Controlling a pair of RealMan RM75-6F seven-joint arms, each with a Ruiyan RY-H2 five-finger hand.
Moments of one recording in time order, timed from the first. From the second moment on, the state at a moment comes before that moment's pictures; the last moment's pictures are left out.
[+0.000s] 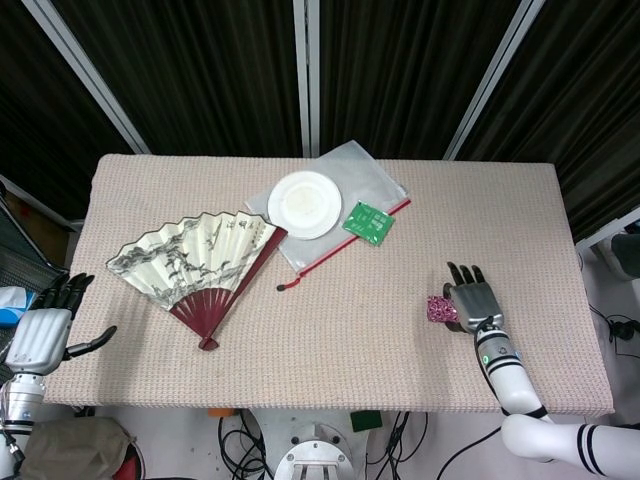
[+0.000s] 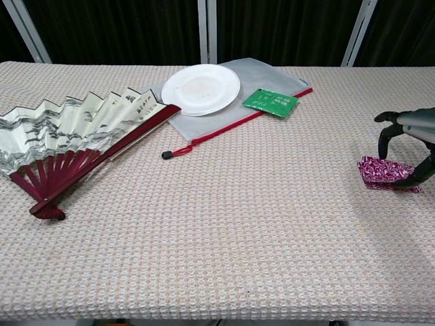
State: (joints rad) left arm -0.13 -1.16 -0.02 -1.54 1.44 1.36 0.04; right arm 0.63 -1.36 0.02 -1.73 -0.76 1.09 -0.71
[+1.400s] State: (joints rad) left arm -0.12 -1.15 -0.02 -1.55 1.45 1.40 0.04; right arm 0.49 -1.22 -0.07 -1.81 -1.14 1.28 -0.51
